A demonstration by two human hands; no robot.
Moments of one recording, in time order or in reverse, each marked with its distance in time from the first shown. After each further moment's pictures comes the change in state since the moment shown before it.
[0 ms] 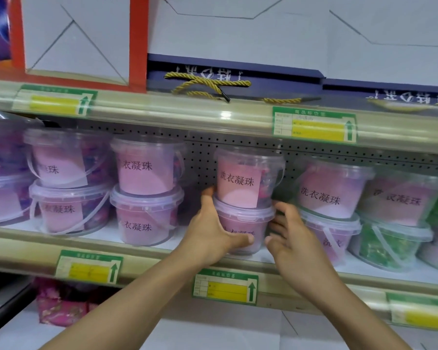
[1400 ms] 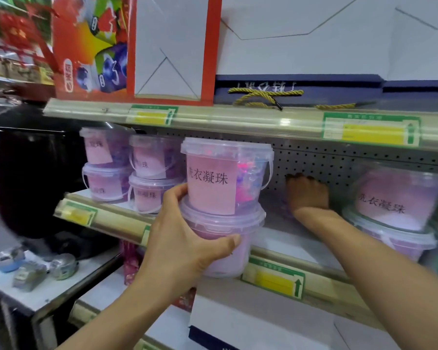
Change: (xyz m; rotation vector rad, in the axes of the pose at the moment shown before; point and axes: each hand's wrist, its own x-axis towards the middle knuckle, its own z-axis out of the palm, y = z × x) left_hand -0.107 0.016 -0.075 0.002 0.480 0.034; right_hand 0.122 -0.015 0.042 -1.031 0.029 -0.173
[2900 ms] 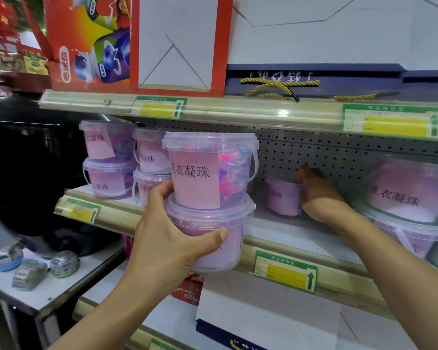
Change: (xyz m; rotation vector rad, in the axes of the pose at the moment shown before) left_hand 0.003 -0.019 -0.031 -0.058 0.033 -0.009; right_hand -0.018 0.012 -0.002 0.527 -0.075 0.000
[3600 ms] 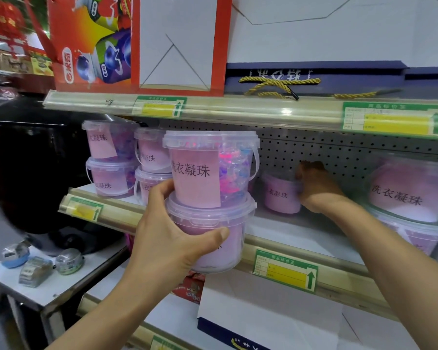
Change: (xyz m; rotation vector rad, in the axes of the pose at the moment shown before) left_hand -0.003 0.005 0.002 0.006 -0.003 -0.015; right_hand 0.015 -0.009 -0.004 -0.104 -0.001 0.019
